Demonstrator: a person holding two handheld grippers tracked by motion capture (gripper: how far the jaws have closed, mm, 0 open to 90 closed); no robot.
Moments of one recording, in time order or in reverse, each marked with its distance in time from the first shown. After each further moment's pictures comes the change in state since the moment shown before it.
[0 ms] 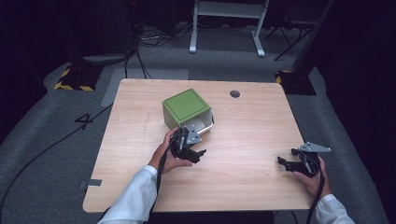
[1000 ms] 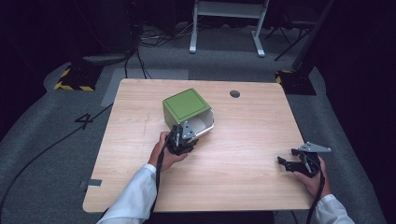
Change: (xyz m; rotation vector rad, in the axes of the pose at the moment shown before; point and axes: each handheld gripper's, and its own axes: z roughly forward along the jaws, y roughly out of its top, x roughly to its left) left arm 0.014 -0.011 -0.001 -0.007 0.056 -0.124; right arm 0.000 0.000 0.000 -0.001 0.000 0.000
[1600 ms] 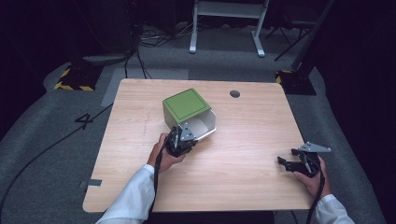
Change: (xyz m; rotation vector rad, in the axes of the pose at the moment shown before) left arm -0.003 -0.003 -0.006 -0.021 -0.069 0.036; right arm 0.000 0.000 0.000 0.001 0.000 0.002
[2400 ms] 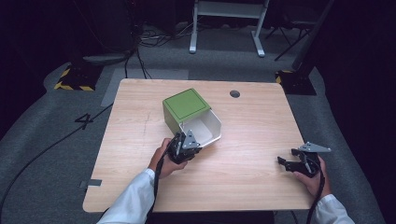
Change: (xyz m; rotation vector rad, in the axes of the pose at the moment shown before) left arm -0.021 0.000 -0.007 -0.005 -0.066 0.064; right arm 0.000 0.000 0.000 -0.001 0.000 -0.002
